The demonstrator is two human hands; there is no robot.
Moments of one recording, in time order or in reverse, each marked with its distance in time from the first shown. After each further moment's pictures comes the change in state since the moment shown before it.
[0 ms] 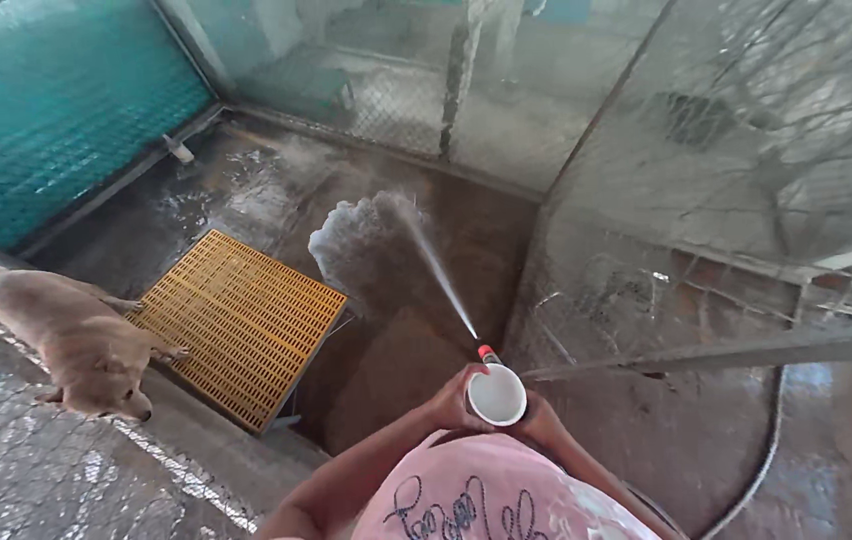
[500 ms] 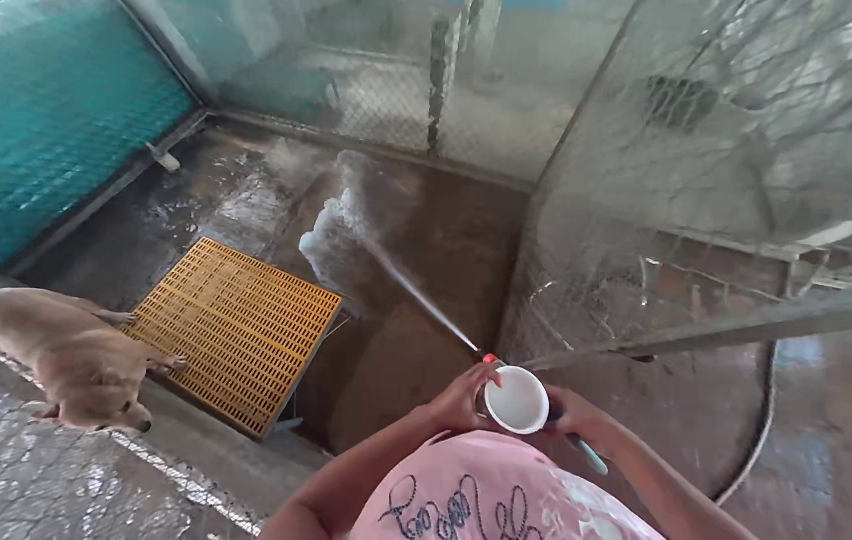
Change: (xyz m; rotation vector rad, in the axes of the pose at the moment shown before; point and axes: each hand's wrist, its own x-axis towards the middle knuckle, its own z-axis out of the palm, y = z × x) left_hand 0.014 0.016 0.016 0.119 -0.079 0.139; right_hand -0.016 -0.013 -0.069 0.148 -0.281 0.318
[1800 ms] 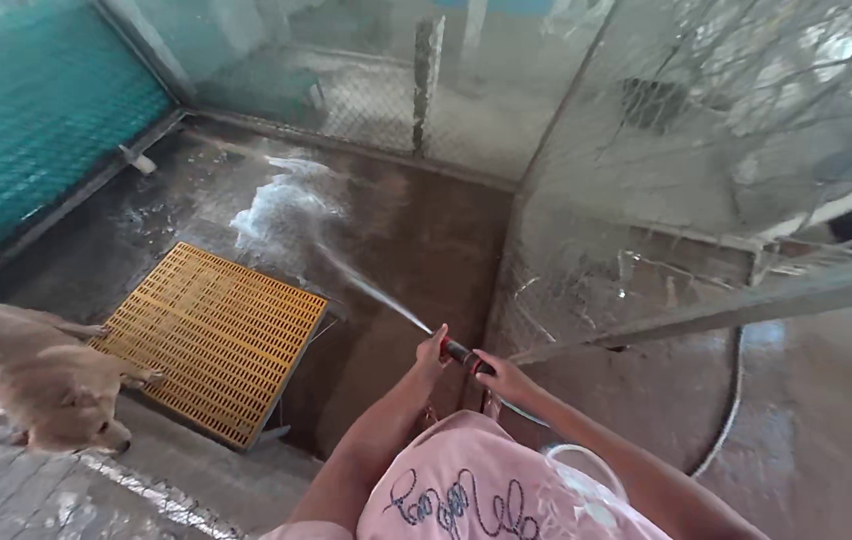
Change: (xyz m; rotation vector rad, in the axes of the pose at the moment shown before) left_hand 0.062 -0.077 -0.013 -0.745 0.902 -1.106; right_hand 0.064 -0.037 0.032 -0.483 0.034 -0.033
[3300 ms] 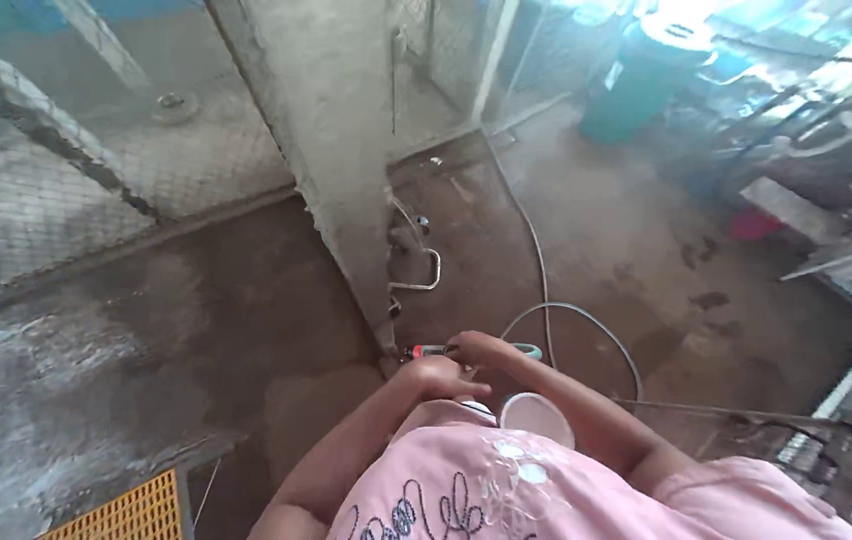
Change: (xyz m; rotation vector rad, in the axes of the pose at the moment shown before) left_hand -0.151 -0.098 0.264 2.208 -1.447 0.252; right_hand -0.156 0.188 -0.095 0.180 0.147 0.412
